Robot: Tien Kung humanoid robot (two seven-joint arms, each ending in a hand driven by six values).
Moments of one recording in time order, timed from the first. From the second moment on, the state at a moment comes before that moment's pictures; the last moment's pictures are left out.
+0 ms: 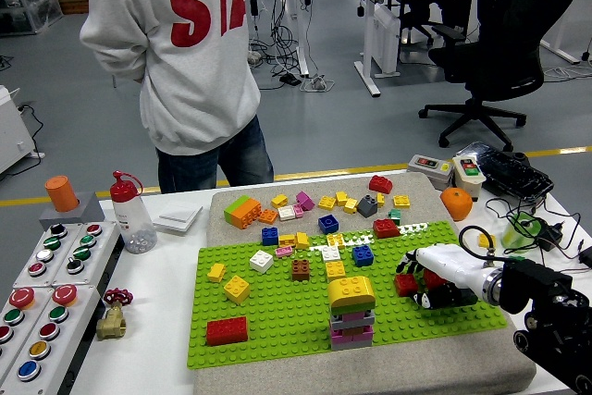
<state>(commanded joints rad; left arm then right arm) -0.23 0.05 -1.20 -0.24 1.24 0.14 0.49 0.84 -0.37 0.49 0.75 -1.72 -0.03 0.20</state>
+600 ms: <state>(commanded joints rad) -0.23 0.05 -1.21 -0.24 1.24 0.14 0.49 0.85 -0.37 0.49 0.76 -1.73 -0.05 0.20</state>
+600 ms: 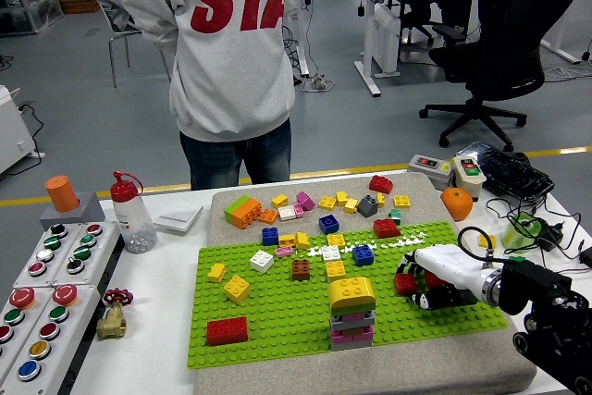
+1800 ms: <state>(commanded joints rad) -0.23 0.05 -1.21 -0.23 1.24 0.15 0.49 0.79 -0.53 0.75 1.10 -1.72 -0.04 0.13</state>
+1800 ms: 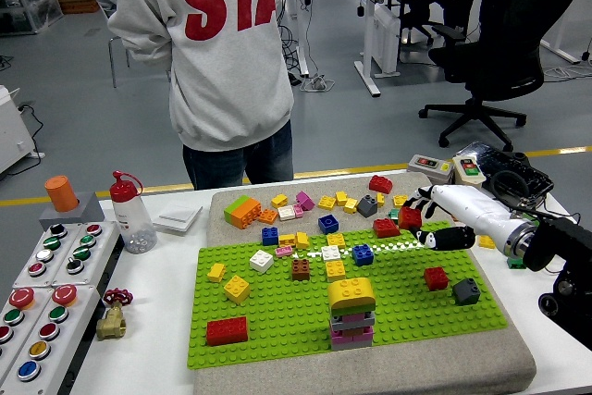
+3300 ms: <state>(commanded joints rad) -0.22 0.06 -1.21 -0.24 1.24 0.15 0.49 0.79 -0.61 0.61 1.63 -1.82 0.08 -0.13</state>
